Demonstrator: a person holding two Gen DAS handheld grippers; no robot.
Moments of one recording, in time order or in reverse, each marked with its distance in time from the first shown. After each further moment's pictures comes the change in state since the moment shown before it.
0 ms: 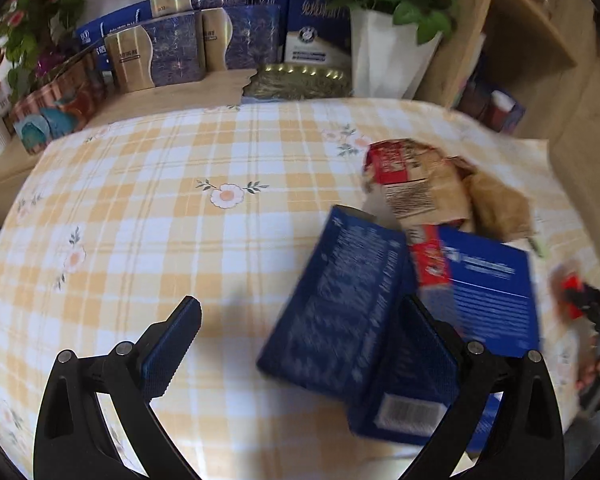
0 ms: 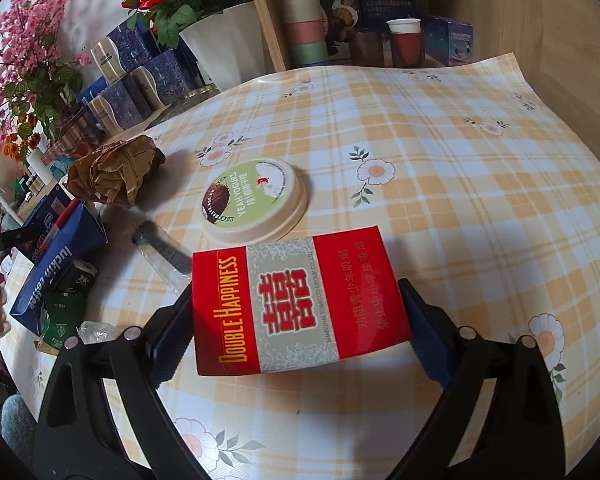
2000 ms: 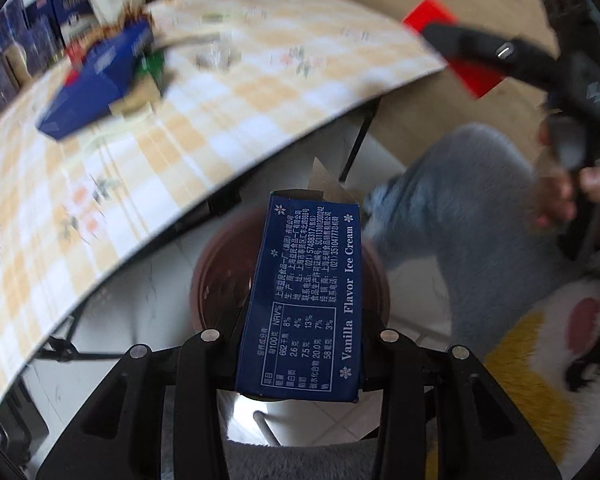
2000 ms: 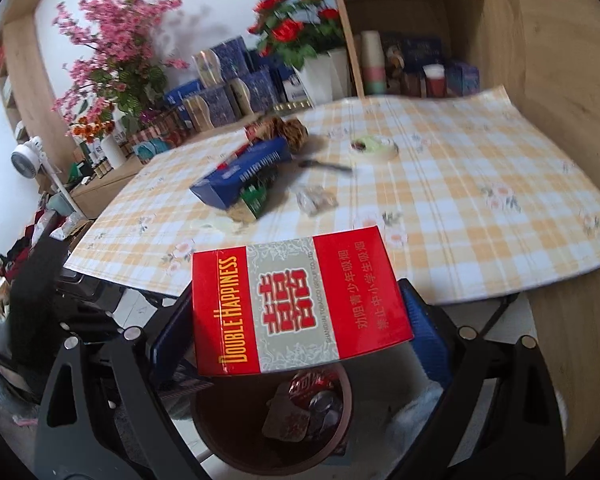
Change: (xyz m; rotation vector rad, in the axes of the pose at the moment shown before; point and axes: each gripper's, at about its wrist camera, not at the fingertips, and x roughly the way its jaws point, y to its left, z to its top) left arm -0.131 -0.157 -0.272 0.536 0.277 -0.366; right arm -0.210 0.116 -0.164 -0.043 -0.104 0.109
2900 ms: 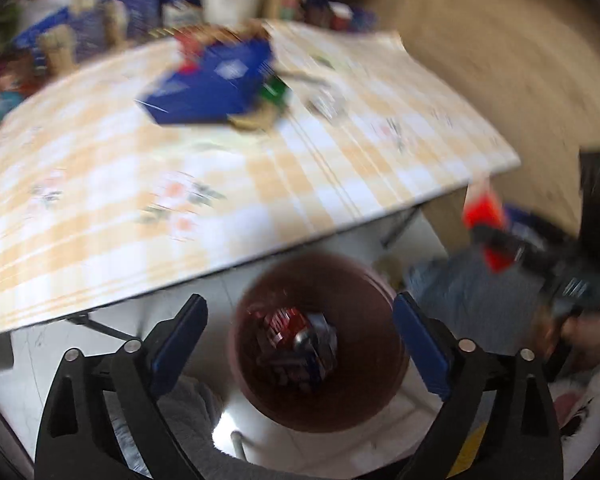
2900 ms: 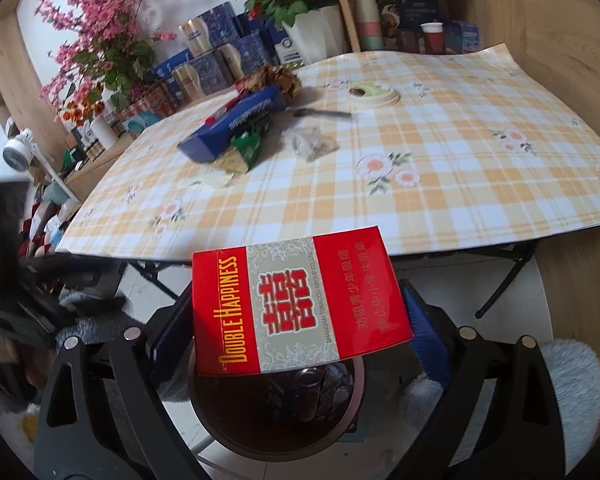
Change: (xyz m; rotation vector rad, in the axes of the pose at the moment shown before) left arm -0.059 0.045 -0.006 -0.315 -0.235 0.135; right arm 0.035 0.002 -0.035 0.021 0.106 0.007
